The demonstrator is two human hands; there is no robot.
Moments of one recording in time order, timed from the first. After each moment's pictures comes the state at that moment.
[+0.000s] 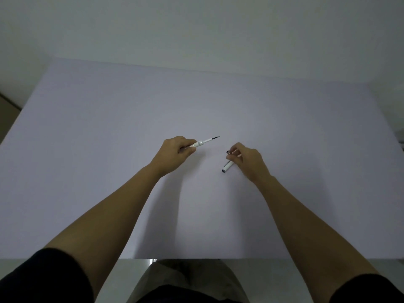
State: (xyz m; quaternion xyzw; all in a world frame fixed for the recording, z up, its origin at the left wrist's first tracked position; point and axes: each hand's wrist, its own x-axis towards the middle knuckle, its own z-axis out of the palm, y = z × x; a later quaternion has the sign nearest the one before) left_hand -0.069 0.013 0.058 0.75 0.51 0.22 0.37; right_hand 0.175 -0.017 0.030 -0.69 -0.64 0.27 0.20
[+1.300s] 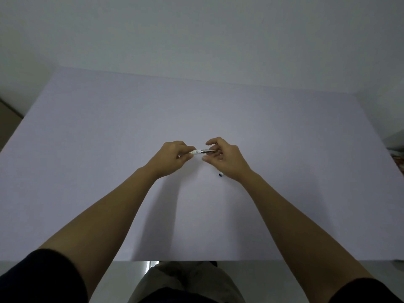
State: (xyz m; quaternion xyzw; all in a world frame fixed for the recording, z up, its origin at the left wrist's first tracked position) left_hand -0.074 0.010 0.070 0.83 0.46 0.17 0.28; right_hand 0.128 -0.019 0.073 -0.58 -0.65 0.38 0.30
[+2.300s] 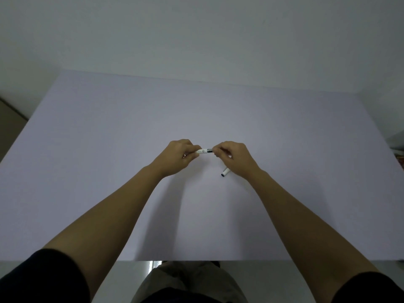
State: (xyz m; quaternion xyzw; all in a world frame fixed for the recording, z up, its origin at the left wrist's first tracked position) left_hand -0.068 0.009 0.081 0.85 0.43 0.18 0.25; right_hand 0.142 -0.012 0.069 -0.56 -0.72 0.28 0.28
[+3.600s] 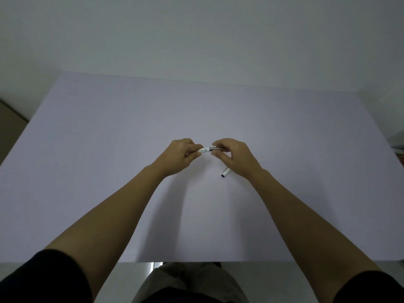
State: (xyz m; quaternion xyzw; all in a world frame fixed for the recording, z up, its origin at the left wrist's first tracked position) left_hand -0.062 0.012 0.083 0.85 0.42 0.18 0.25; right_hand 0.145 -0.010 0.073 -0.55 -0.75 0.25 0.28
